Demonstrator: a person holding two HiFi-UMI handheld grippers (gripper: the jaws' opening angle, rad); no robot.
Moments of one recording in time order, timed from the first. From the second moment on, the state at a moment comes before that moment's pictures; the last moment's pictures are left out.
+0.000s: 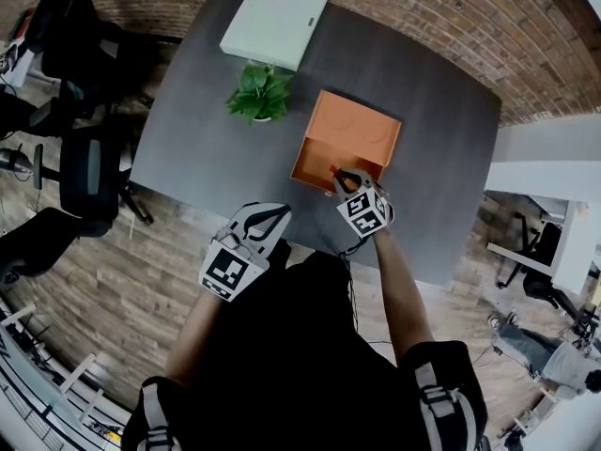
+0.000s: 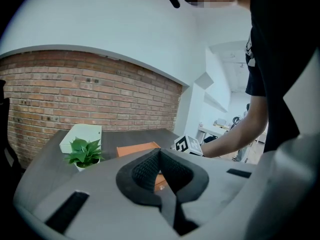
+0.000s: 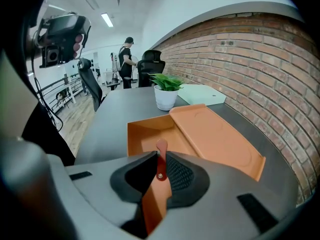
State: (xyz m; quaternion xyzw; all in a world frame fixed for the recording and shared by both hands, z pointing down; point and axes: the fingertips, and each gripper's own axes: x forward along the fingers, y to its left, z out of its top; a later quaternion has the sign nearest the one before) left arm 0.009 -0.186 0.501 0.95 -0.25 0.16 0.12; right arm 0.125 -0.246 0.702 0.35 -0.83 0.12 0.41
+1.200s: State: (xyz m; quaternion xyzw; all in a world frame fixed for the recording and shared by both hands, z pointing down) left arm 0.002 -0.187 0.509 0.94 -0.26 0.18 0.12; right arm 0.115 -0.255 0.754 0.34 -0.80 0.17 0.45
